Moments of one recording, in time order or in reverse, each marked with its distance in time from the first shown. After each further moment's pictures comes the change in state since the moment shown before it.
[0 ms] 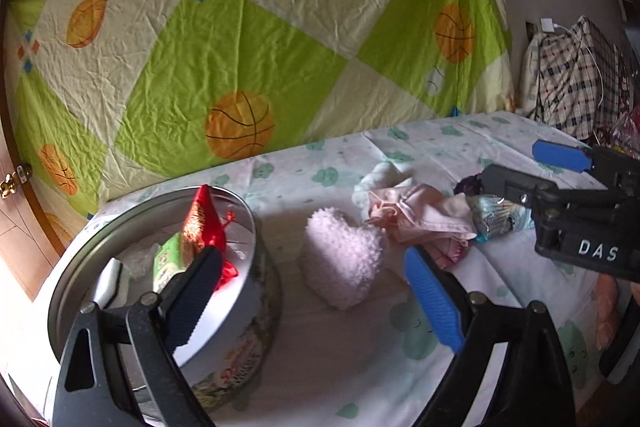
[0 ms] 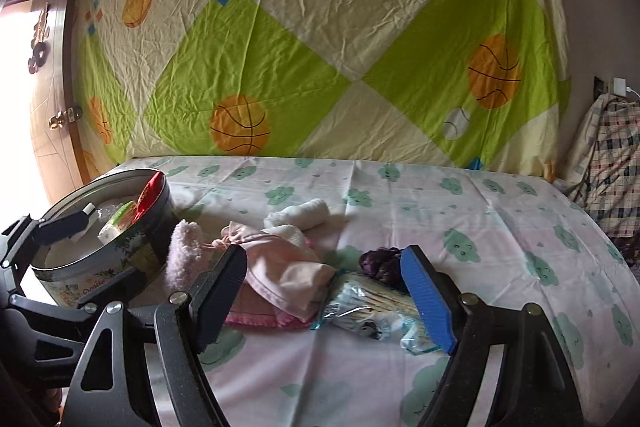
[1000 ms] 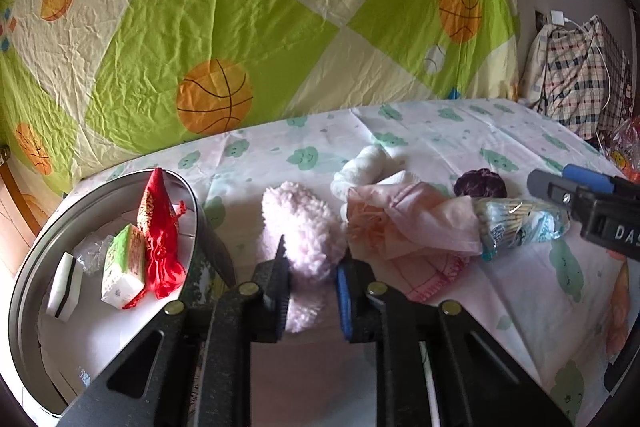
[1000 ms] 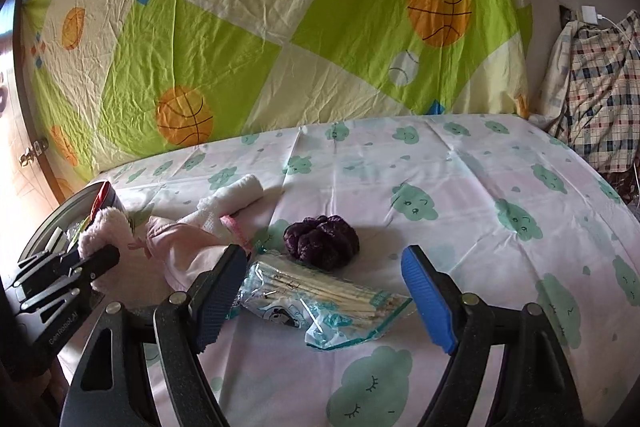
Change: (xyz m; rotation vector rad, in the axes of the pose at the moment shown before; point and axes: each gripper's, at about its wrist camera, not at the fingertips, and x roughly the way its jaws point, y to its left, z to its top) left arm 0.057 -0.025 0.008 -0.023 0.140 -0.052; right arm 0.027 -0.063 -0.009 0.157 0.144 -0.031
